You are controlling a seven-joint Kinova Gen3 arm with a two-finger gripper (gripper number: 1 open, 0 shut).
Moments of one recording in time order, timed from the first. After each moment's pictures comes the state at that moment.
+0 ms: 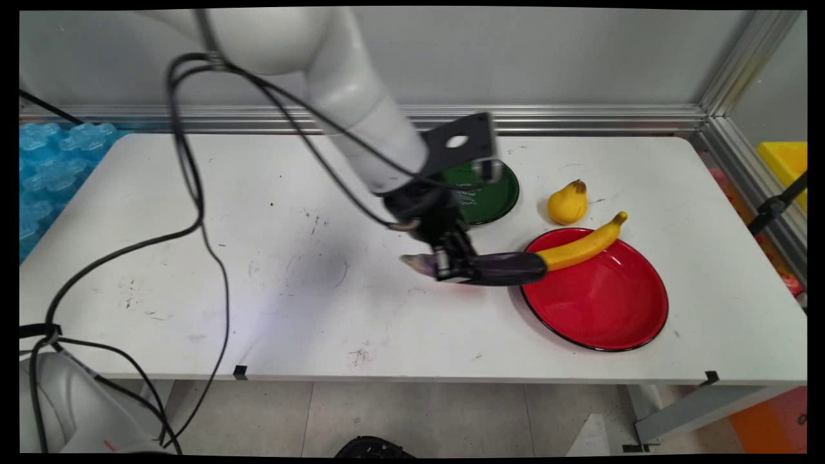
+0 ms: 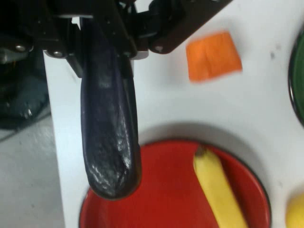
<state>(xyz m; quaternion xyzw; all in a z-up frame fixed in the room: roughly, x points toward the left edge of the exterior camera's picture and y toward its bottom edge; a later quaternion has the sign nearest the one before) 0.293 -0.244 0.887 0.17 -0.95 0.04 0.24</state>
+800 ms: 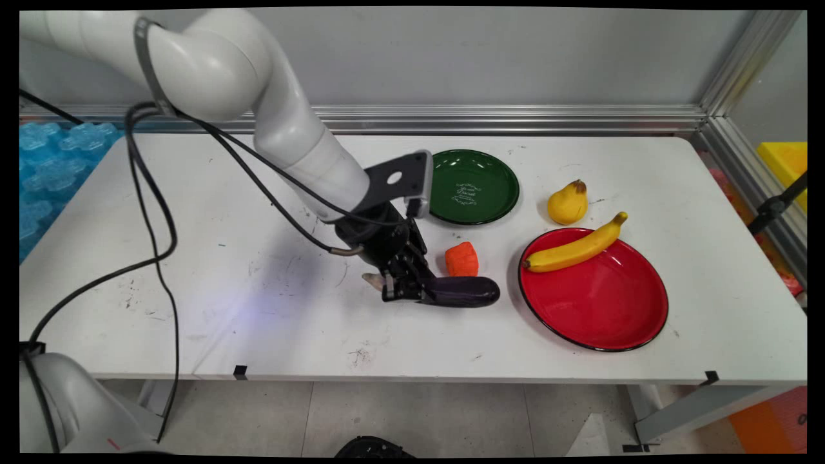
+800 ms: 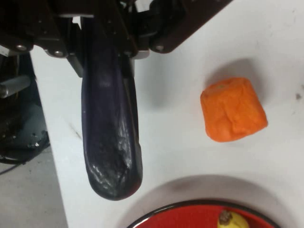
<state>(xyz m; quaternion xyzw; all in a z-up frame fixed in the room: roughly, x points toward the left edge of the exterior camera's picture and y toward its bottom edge) 0.349 -0.228 0.834 0.14 -0.96 0.03 0.25</state>
